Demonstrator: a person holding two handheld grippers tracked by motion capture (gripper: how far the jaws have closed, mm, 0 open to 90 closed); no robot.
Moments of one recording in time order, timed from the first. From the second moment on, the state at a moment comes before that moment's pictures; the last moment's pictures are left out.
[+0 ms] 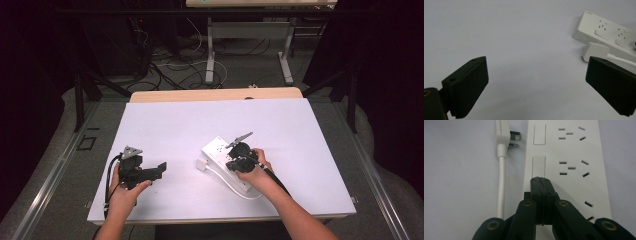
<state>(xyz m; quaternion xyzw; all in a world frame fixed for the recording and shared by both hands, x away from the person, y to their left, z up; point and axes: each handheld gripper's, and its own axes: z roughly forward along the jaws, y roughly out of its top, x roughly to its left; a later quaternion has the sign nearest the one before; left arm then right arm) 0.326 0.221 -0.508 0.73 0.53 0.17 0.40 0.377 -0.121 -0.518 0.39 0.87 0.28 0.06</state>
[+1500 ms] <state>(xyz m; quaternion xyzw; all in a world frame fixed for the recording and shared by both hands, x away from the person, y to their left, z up) 0.326 0.222 -0.508 0.73 0.53 0.17 0.40 0.402 -0.106 -0.501 0.39 0.86 0.31 0.07</state>
